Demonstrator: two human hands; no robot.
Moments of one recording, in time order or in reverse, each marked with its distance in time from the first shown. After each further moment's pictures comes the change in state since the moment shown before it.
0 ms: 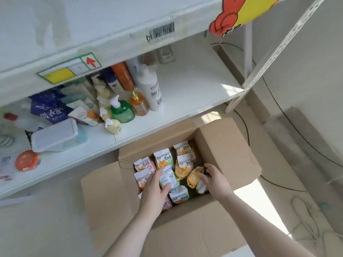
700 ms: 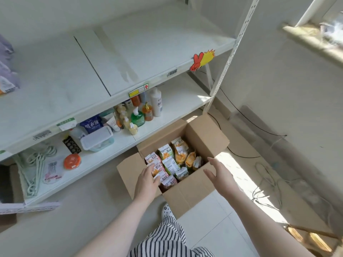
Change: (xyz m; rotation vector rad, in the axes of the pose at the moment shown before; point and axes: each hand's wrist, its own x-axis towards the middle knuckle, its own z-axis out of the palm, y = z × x) left_hand -0.232 0.000 -0.187 0.122 -0.002 0.161; right_hand -0.359 -0.087 0.019 -0.155 0.335 -0.132
